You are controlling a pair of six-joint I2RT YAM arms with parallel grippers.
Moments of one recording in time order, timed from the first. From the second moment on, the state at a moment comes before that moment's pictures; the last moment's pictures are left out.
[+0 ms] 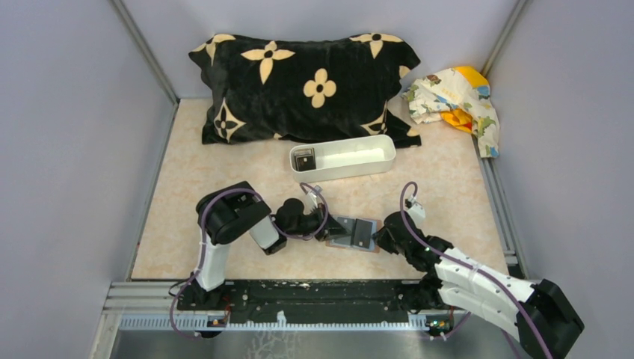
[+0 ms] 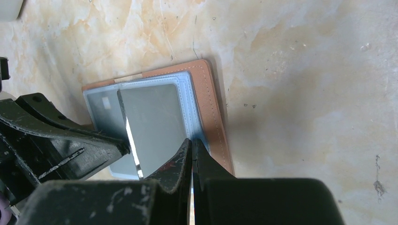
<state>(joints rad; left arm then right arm) -0.89 2.05 0.52 1.26 0.41 -1.27 0.74 0.78 0.21 -0.26 0.26 1.15</state>
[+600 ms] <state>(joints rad) -0.87 2.04 0.53 1.27 0.46 -1.26 0.74 0.78 0.21 -0.26 0.26 1.15</state>
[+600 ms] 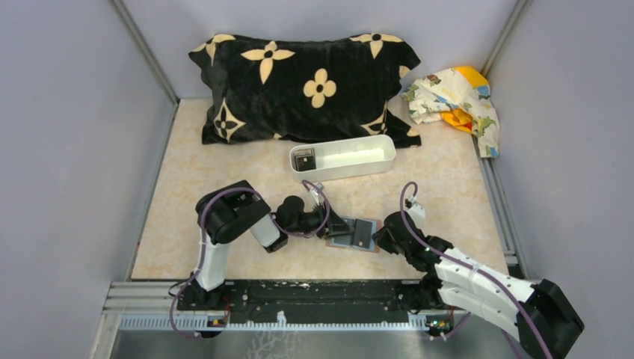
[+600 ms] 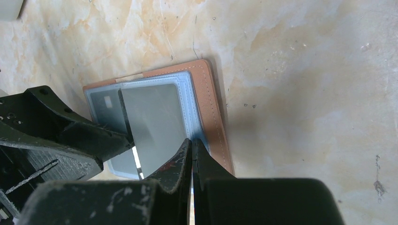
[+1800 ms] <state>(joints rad) -0.90 2.13 0.62 1.28 0.48 -1.30 0.74 0.79 0.20 -0.24 0.26 1.15</state>
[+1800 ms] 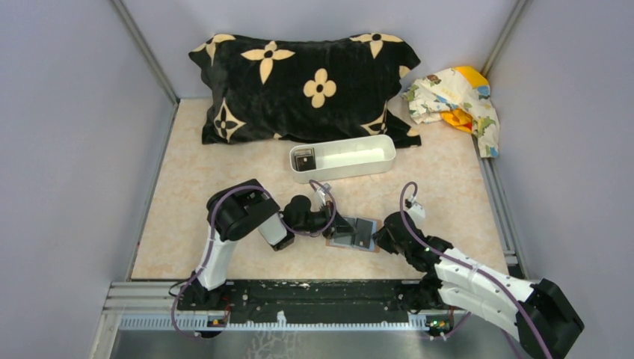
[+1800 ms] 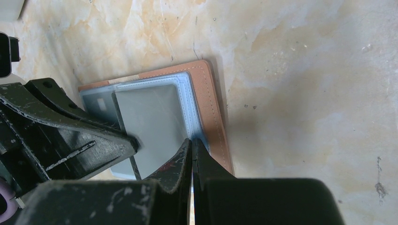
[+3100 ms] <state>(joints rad) -0.82 2.04 0.41 1.36 0.49 -1.30 0.74 0.80 0.20 -0.21 0.24 1.15</state>
